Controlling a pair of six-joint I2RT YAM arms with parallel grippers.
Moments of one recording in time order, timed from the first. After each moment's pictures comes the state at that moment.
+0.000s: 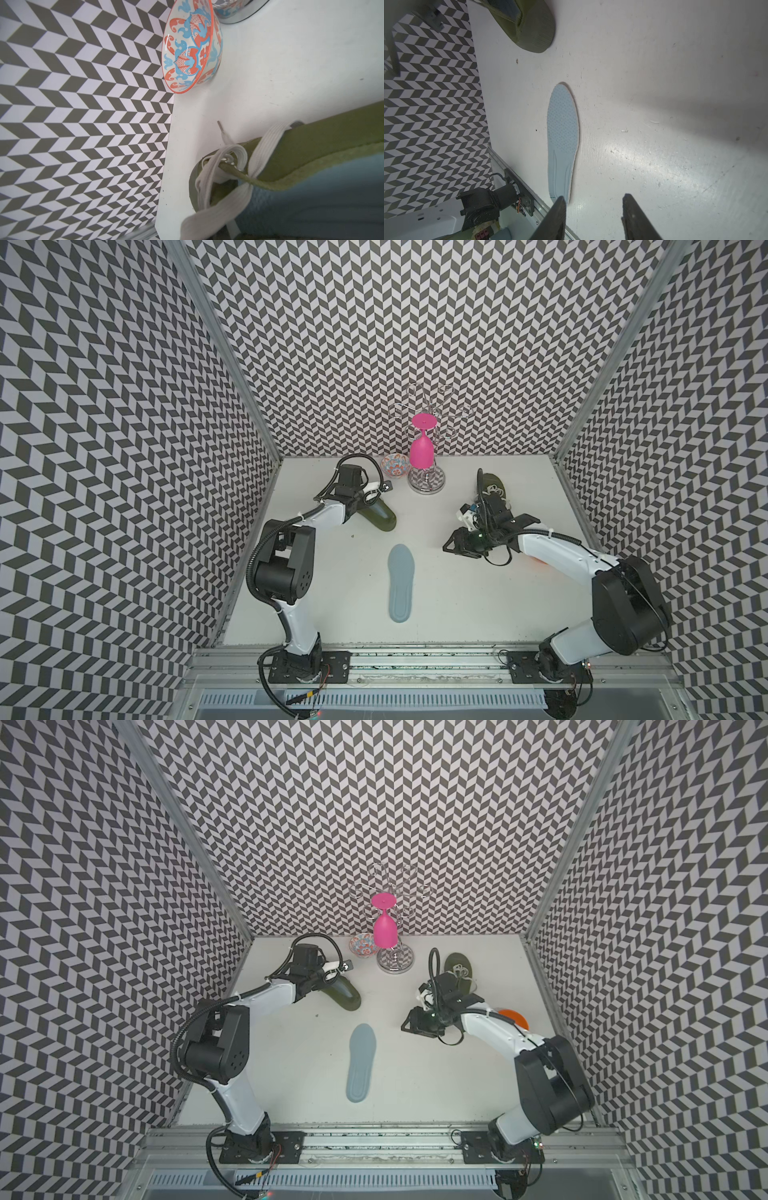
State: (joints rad) left arm -0.23 1.85 1.22 -0.01 -0.04 1.22; right arm 0.44 1.52 0.99 -0.54 -0.54 0.51
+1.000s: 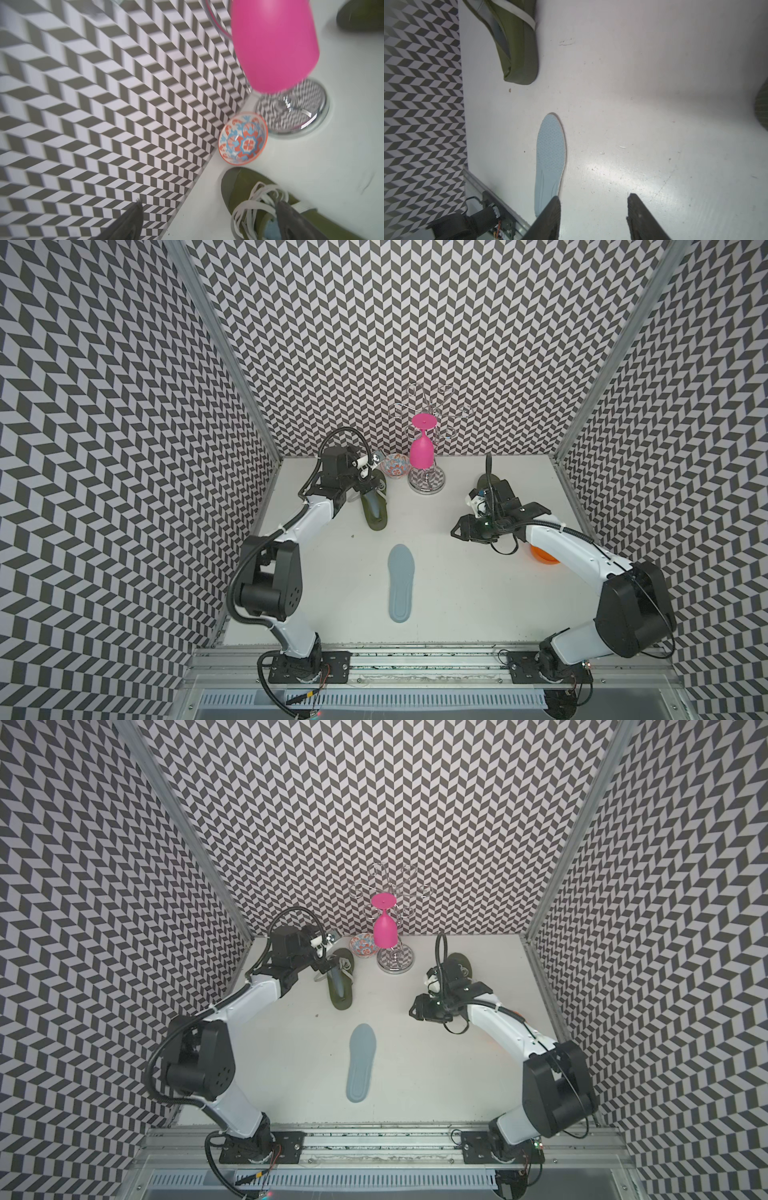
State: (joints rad) left arm -0.21 1.63 1.25 0.08 0.24 0.73; right arm 0.38 1.49 1.10 -0.63 -0.35 0.45
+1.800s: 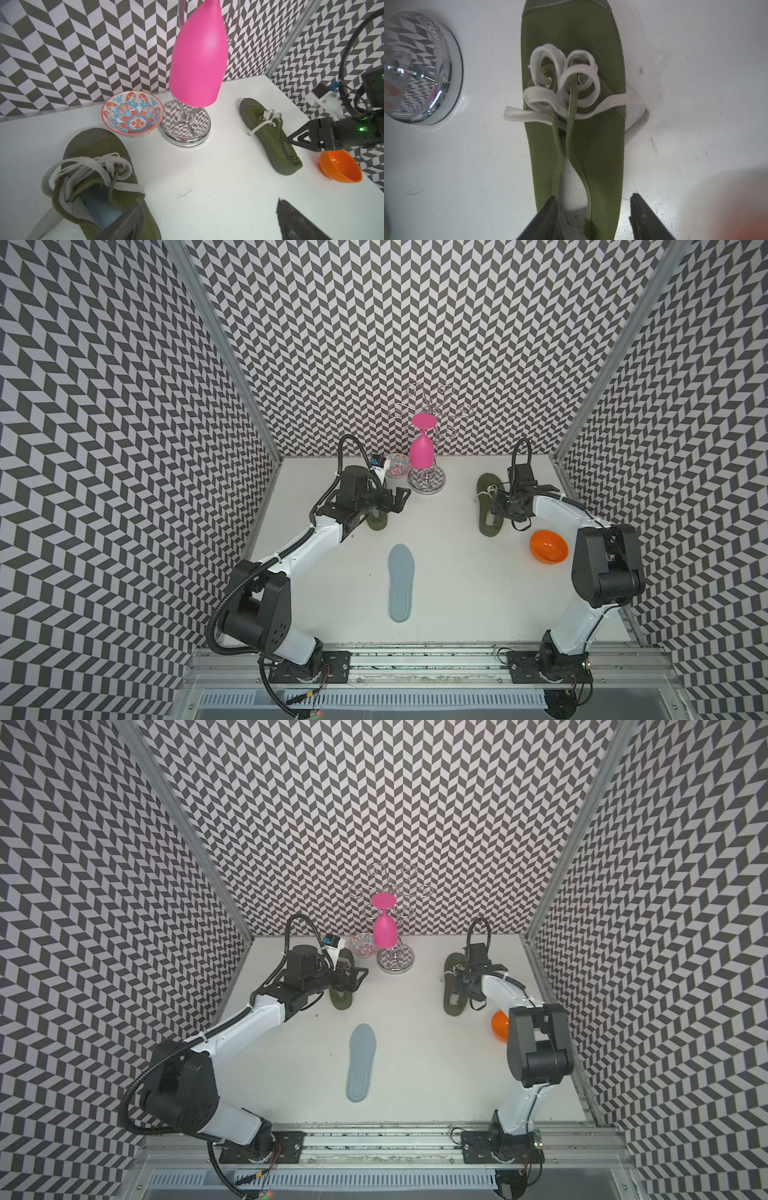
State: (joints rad) left arm -0.39 1.50 1.09 -0.02 0.26 -0.16; right arm 0.10 1.80 1.28 -0.55 0.01 0.40
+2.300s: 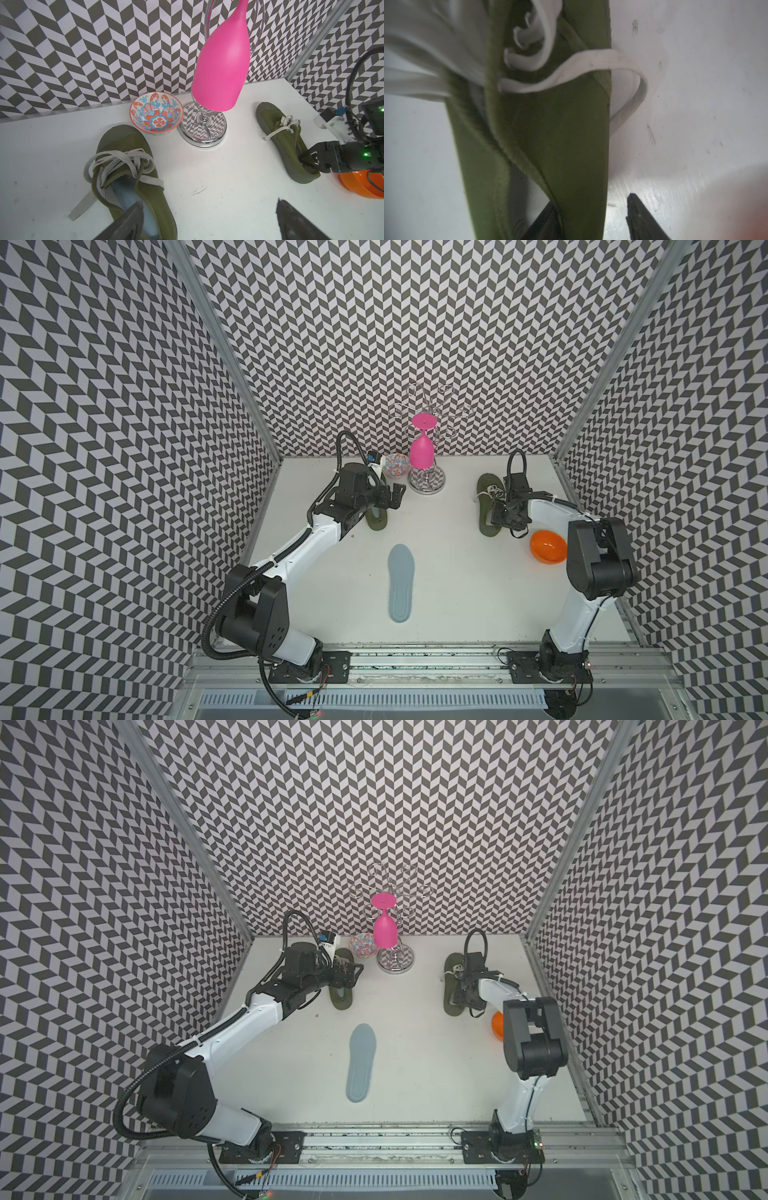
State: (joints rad) left arm -0.40 1.50 1.15 -0.11 0.17 -0.17; right arm 0.10 1.88 1.22 -0.53 0.04 0.40
